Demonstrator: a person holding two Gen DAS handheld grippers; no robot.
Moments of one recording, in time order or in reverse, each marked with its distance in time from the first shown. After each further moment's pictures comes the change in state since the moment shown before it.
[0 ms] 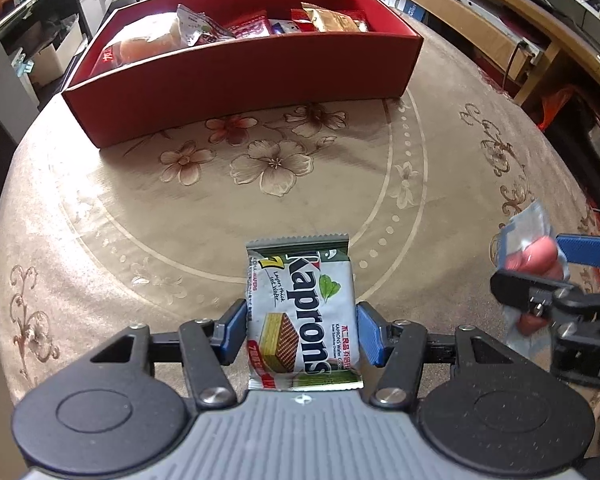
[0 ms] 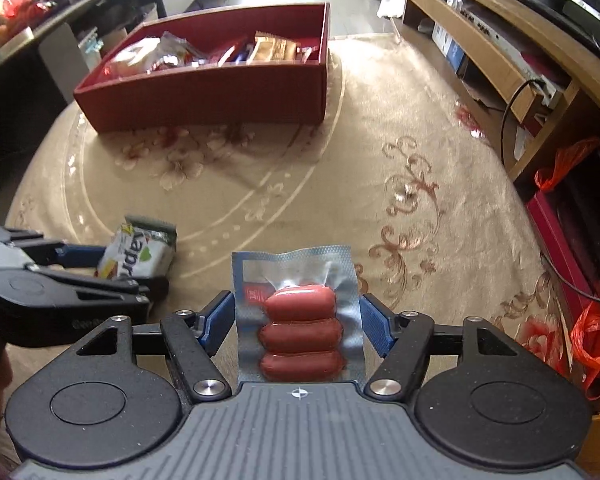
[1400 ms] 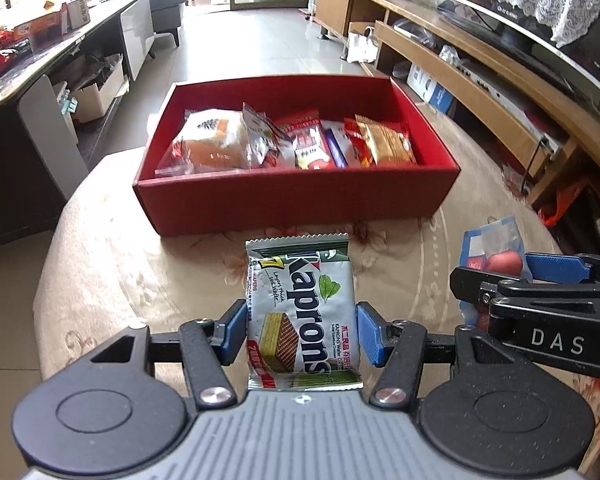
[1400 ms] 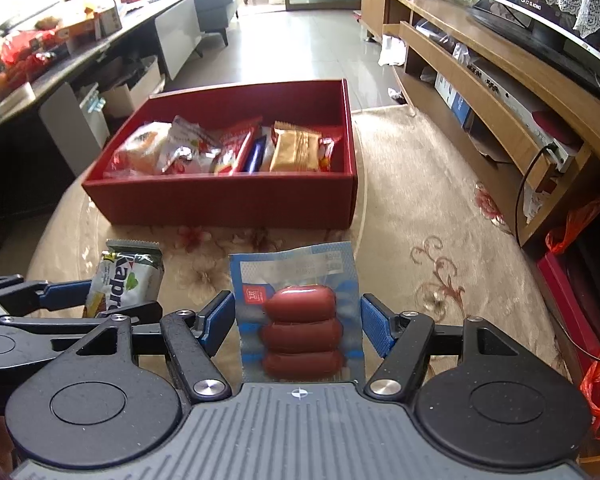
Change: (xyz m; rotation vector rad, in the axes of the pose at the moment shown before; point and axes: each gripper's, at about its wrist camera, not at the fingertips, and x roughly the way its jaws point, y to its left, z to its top) left arm -0.044 0.032 0.044 -0.088 -0.189 0.040; right arm -0.001 0.027 0.063 0.037 -0.126 0.006
